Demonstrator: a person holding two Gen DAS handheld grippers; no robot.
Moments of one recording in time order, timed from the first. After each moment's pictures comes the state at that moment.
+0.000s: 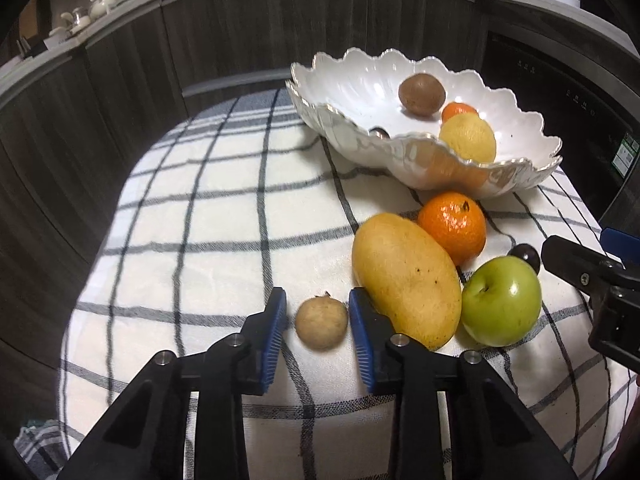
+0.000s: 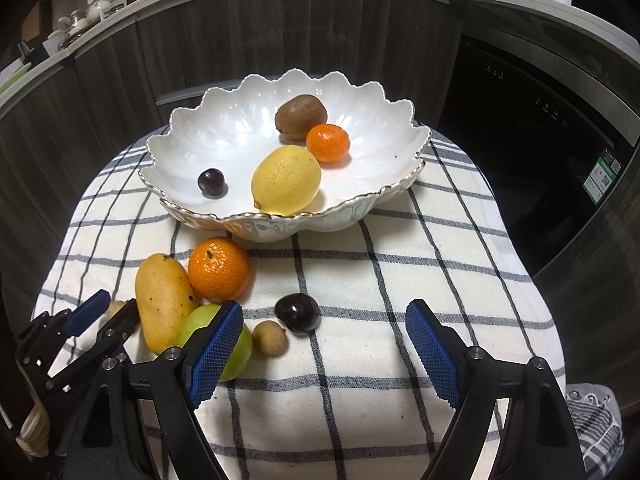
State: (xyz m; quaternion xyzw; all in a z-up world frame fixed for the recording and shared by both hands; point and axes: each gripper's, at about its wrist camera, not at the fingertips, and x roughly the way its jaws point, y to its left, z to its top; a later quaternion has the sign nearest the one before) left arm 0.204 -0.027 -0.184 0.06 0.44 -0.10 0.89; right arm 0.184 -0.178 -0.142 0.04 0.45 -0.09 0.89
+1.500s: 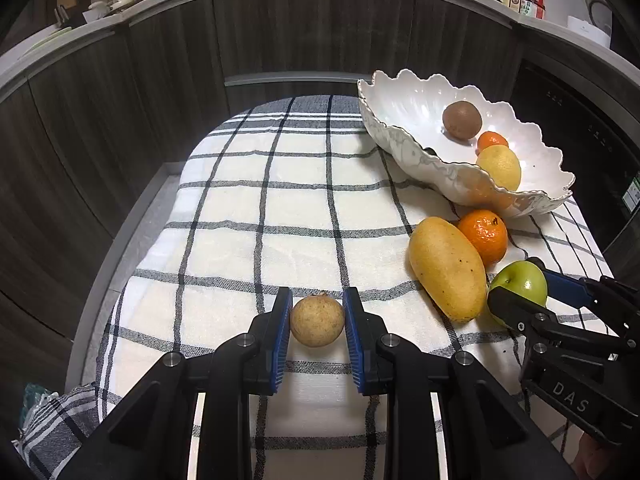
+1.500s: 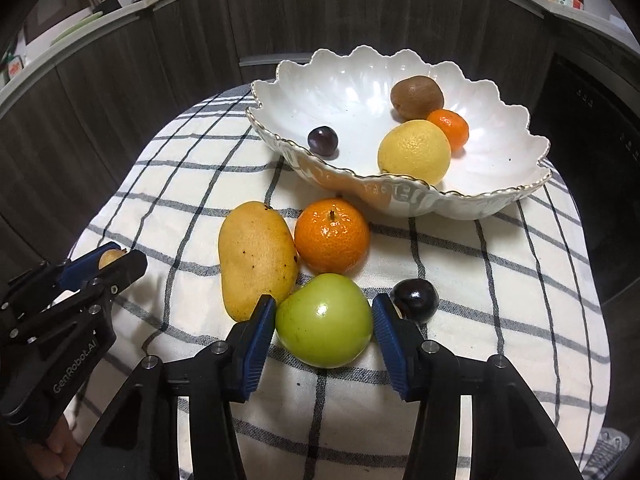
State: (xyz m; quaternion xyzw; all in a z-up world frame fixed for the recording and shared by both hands) left arm 0.183 0.017 -0.158 0.02 0.43 -0.05 0.90; right arm 0.189 -0.128 -0.163 0.00 0.47 0.05 0.88
